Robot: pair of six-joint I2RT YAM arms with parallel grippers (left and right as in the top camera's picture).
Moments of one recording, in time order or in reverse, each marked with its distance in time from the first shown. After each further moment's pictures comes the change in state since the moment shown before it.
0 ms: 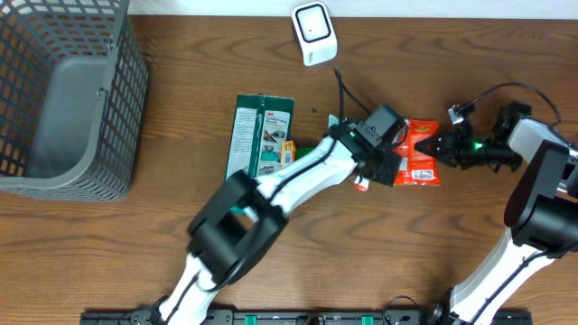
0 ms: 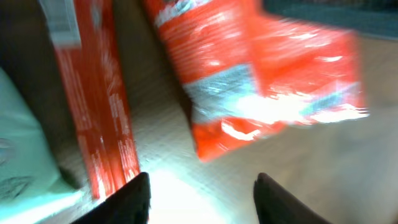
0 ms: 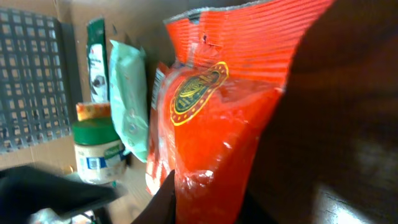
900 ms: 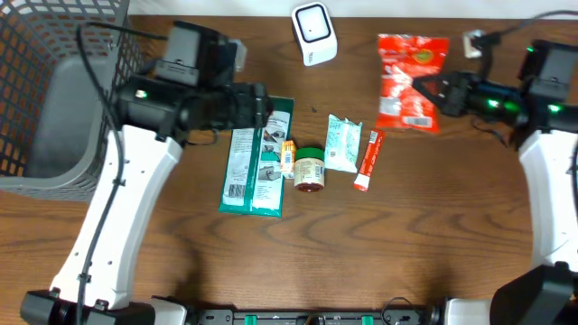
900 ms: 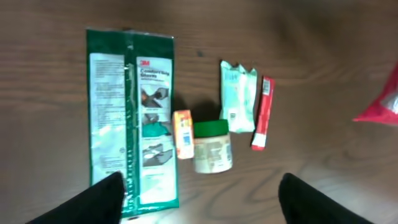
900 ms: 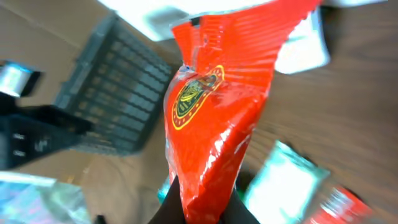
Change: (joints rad) left arm 0.586 -0.638 0.000 -0.563 0.038 0.190; right arm 0.211 -0.567 0.081 0.195 -0.086 0.356
